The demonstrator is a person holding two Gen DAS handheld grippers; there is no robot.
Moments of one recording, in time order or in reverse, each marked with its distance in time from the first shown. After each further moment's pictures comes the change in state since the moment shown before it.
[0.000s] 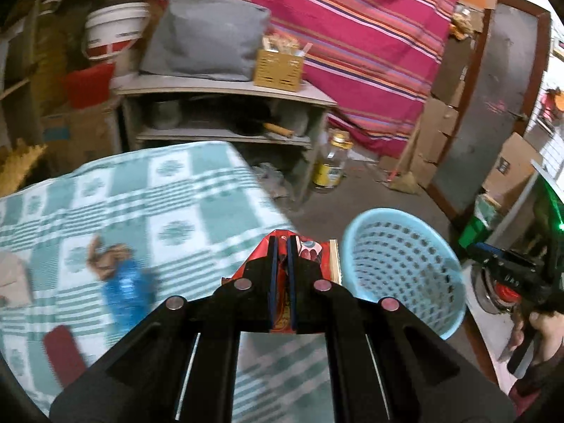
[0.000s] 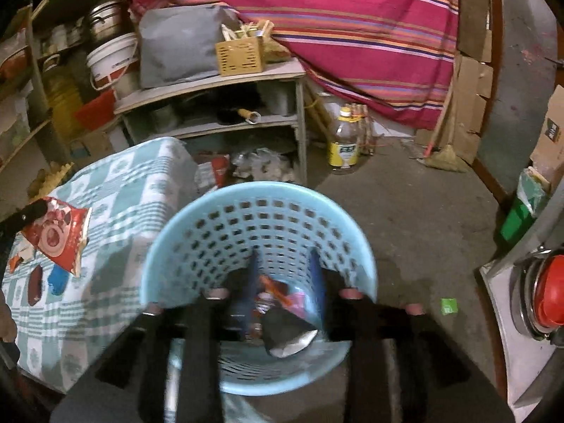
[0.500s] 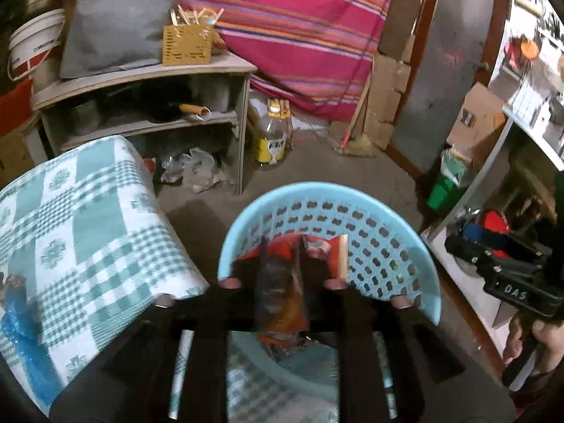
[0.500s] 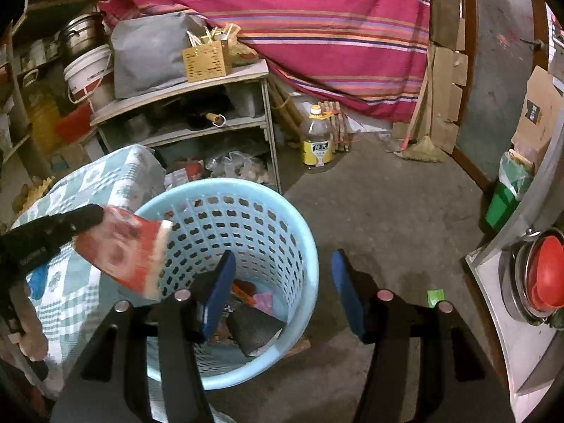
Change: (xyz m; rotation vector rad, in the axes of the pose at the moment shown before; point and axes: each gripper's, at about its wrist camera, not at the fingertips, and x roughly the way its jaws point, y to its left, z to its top) left arm 0.093 -0.108 -0.010 0.157 0.105 -0.135; right arm 0.008 -0.049 -0.014 0.064 -0.007 -0.048
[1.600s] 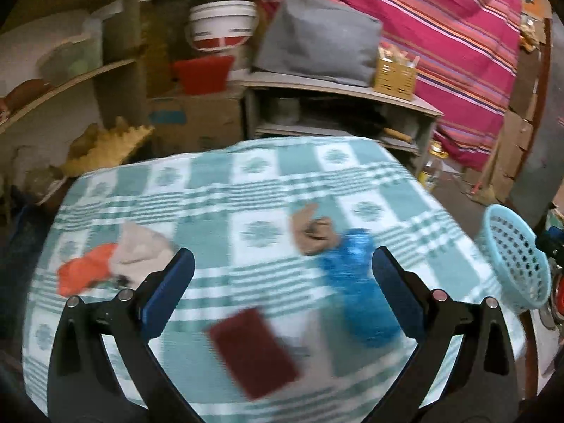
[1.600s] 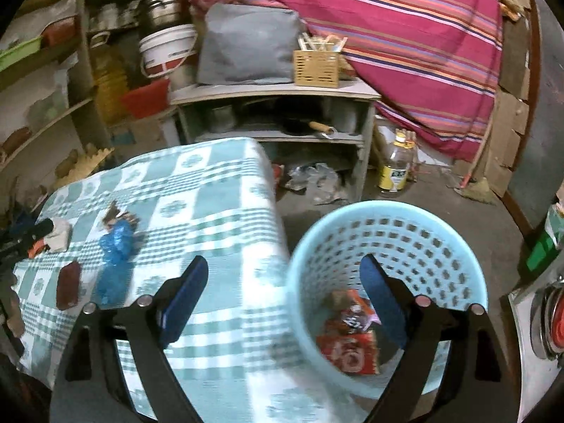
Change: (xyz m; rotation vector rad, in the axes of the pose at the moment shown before) left arm -0.200 0.259 -0.094 -0.260 -0.114 0.497; right arm -0.023 0.212 -0.011 -0.188 -0.050 0.154
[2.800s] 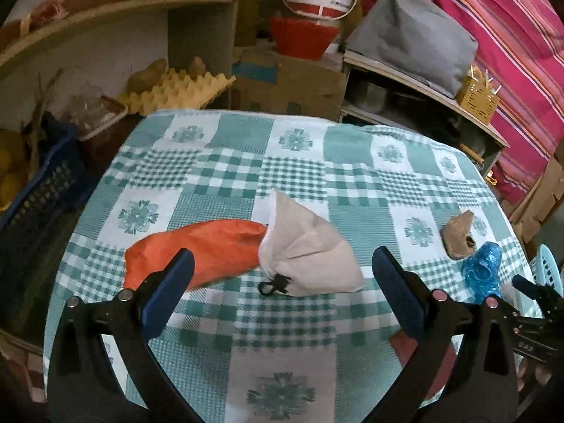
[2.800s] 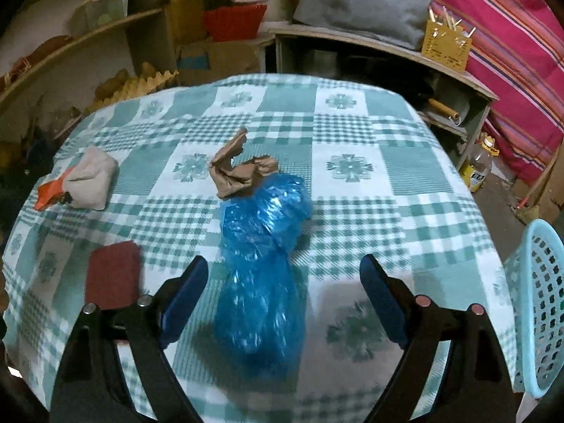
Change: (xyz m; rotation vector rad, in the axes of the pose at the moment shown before) left arm 0.040 0.172 -0.015 -0.234 0.124 0.084; right arm 0.109 0.214 -0.021 -0.205 0.188 0.132
